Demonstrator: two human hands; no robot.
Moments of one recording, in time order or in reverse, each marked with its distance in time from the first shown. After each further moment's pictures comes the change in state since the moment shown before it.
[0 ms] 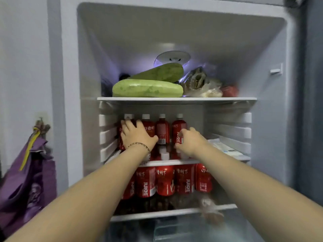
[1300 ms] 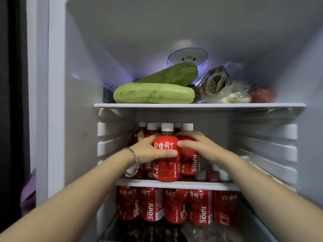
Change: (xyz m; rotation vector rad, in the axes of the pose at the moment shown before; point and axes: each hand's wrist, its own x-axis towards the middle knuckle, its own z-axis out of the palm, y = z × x) left_hand 0.040 -0.013 0.017 -0.486 -0.443 0.107; right_hand 0.083 0.031 0.018 0.711 -0.162 -0.395
